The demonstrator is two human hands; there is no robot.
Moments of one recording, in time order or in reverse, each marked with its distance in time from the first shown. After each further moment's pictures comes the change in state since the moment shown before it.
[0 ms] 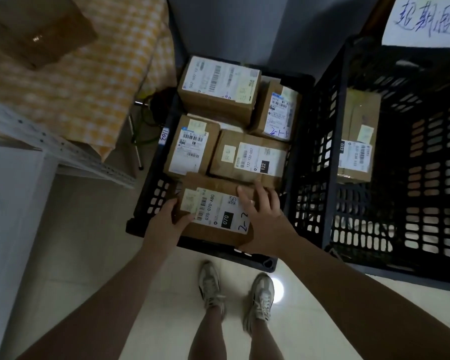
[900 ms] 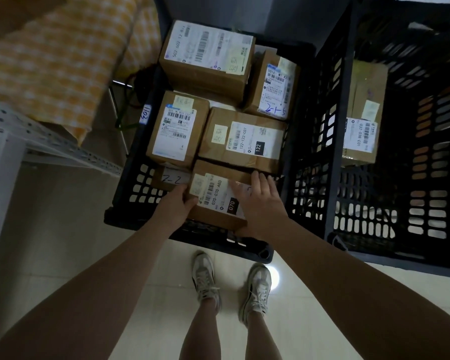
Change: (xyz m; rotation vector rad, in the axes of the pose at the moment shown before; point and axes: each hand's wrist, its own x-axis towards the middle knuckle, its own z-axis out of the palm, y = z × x) left_hand 0.051 -0.015 0.055 0.054 -0.161 0.032; right_hand 0.020 0.001 0.016 -0.288 -0.053 0.063
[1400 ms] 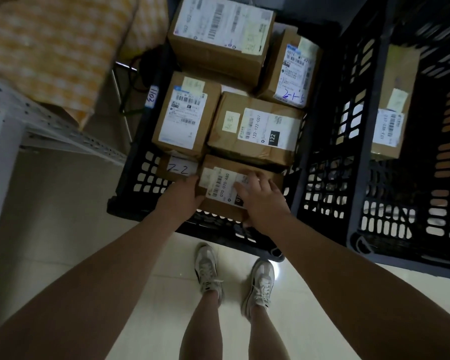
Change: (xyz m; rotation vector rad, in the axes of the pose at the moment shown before) left_hand 0.018 -0.016 0.003 0.408 -0.034 0.166; right_hand 0.026 -0.009 0.030 -0.018 -0.064 -0.064
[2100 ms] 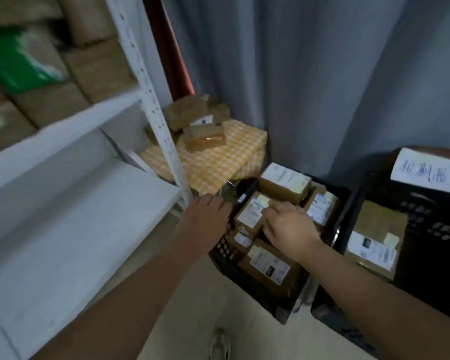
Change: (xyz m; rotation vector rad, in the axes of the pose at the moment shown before) left_hand -0.302 0.154 -0.179 0.779 0.775 0.101; right_hand -0.212 -0.019 -0.222 -0.049 0.657 -0.423
